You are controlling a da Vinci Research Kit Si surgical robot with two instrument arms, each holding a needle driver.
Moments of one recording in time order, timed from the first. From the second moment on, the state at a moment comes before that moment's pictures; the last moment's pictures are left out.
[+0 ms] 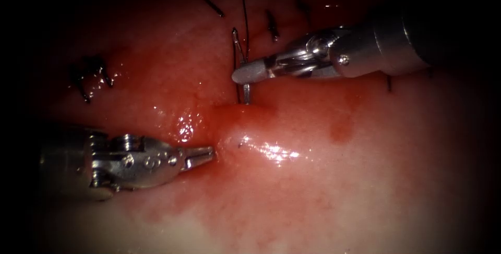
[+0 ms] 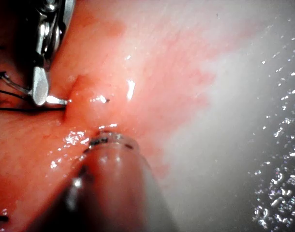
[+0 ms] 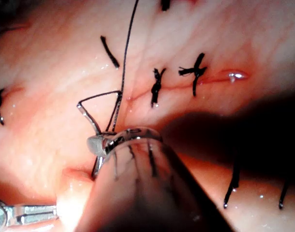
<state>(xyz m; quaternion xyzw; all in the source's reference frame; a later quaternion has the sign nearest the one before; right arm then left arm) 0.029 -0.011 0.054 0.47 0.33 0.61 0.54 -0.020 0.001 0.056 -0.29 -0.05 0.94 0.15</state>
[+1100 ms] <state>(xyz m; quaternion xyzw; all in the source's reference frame) 0.029 -0.024 0.048 0.59 0.25 0.65 0.41 -0.020 0.002 0.056 -0.29 -0.05 0.94 0.16</state>
